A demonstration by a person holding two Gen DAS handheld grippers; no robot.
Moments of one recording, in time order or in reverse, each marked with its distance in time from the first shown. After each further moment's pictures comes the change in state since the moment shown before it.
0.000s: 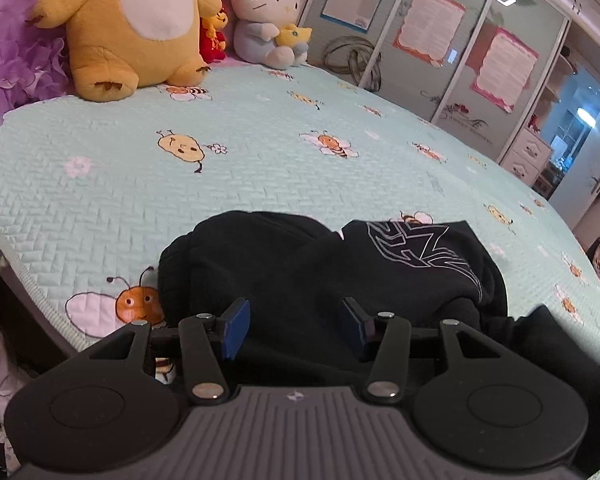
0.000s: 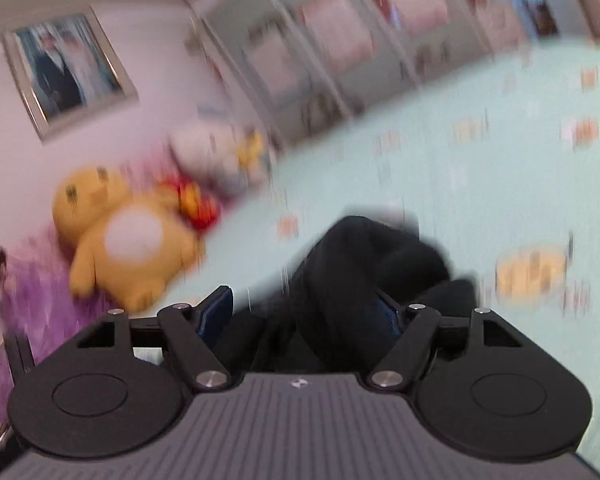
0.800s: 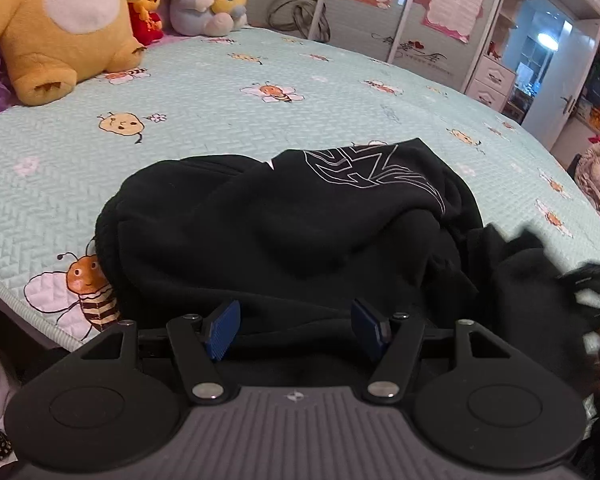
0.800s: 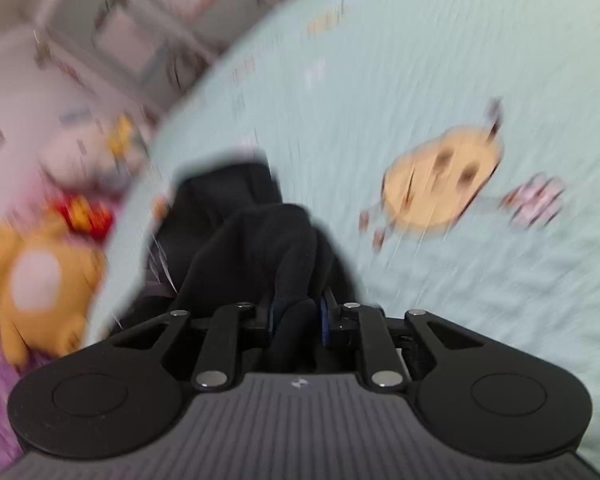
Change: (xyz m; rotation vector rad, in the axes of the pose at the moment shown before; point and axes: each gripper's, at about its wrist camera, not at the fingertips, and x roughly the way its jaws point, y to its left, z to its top) left arm 0.015 -0.046 -0.036 0.183 0.115 -0.060; right arm 0.096 -0.114 0.017 0.305 0.057 -0.239
